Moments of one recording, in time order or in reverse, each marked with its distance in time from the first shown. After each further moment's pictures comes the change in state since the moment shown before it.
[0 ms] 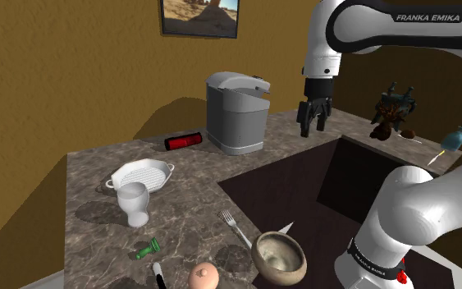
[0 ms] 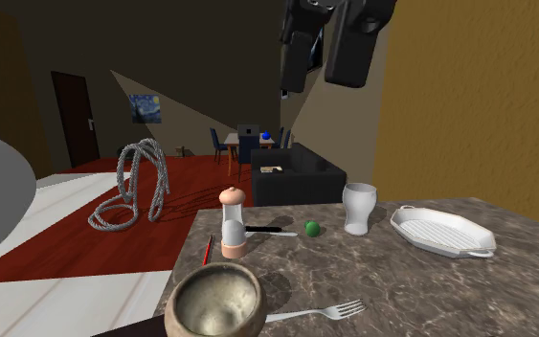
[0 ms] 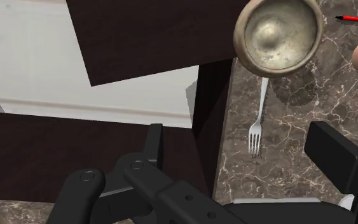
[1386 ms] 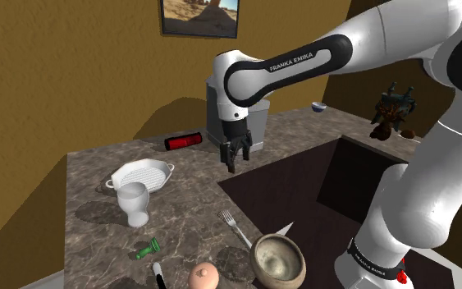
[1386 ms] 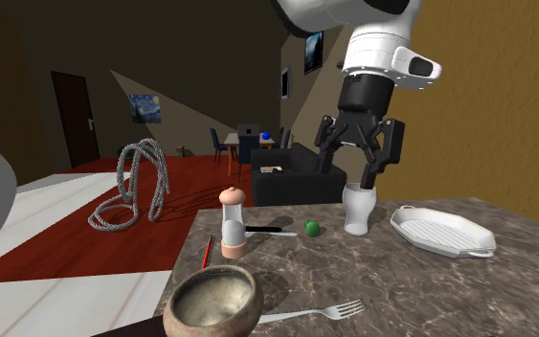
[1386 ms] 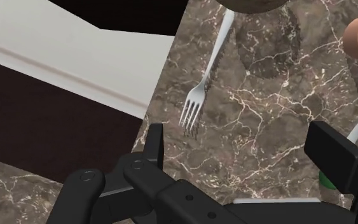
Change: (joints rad) arm 0.158 0.638 0.174 0.206 0.054 0.358 0.005
